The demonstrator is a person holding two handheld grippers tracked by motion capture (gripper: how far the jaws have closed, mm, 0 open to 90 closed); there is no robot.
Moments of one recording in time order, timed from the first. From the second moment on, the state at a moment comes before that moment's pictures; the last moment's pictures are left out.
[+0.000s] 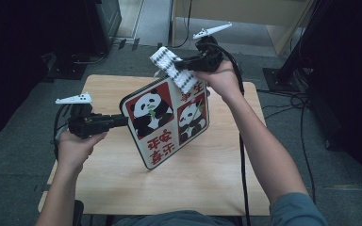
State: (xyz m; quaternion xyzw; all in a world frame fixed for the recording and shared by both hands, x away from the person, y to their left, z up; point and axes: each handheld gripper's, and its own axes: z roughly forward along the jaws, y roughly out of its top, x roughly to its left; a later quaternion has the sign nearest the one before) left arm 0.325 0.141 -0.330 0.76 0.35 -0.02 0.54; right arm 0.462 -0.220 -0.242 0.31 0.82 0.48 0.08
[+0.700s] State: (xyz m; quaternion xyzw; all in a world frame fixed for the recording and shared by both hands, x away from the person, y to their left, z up) left arm 0.326 0.144 -0.331 0.76 0.35 -0.02 0.54; right arm 0.477 -0.246 -0.239 0.34 0.81 0.47 0.08
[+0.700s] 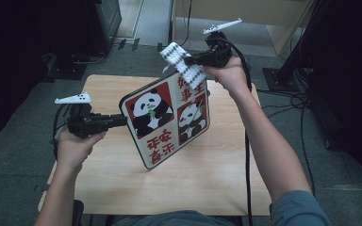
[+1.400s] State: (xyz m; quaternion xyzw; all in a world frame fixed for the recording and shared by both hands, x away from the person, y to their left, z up) left arm 0.327 0.145 -0.332 0.76 0.36 -0.02 0.54; right arm 0.490 -0.277 -0.237 0.38 0.80 0.45 0.10
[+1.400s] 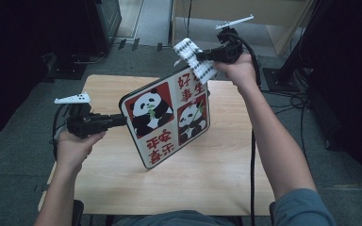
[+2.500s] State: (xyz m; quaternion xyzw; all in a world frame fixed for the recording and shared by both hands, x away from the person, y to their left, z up) left arm 0.329 0.146 -0.333 0.76 0.36 -0.02 0.54; right arm 0.496 -0.310 -0.263 0.43 0.79 0.43 0.09
